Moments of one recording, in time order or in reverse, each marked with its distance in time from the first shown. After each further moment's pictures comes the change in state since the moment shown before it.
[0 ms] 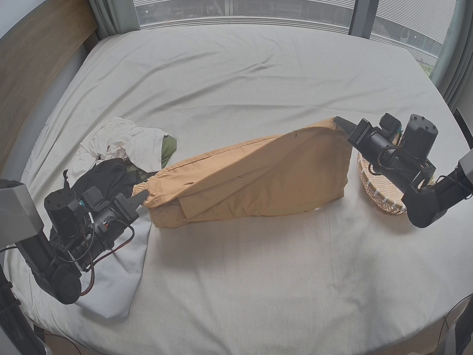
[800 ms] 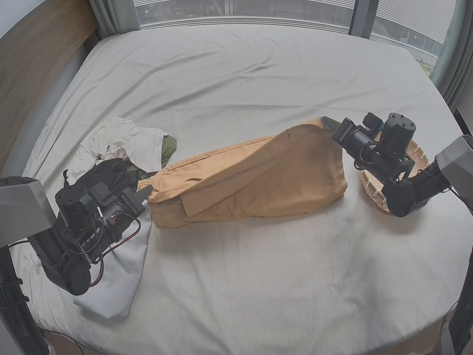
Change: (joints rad) left arm 0.007 0.091 -0.100 0.004 0.017 -0.003; right arm -0.001 0.179 -0.219 0.043 -0.001 0.001
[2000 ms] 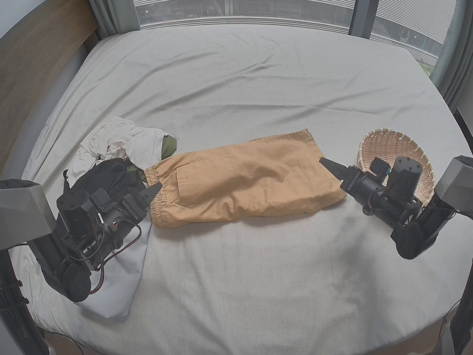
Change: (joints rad) left arm -0.045 -0.027 0.075 -0.002 0.073 0.023; right arm -0.006 -0.049 0.505 -0.259 0.000 -0.001
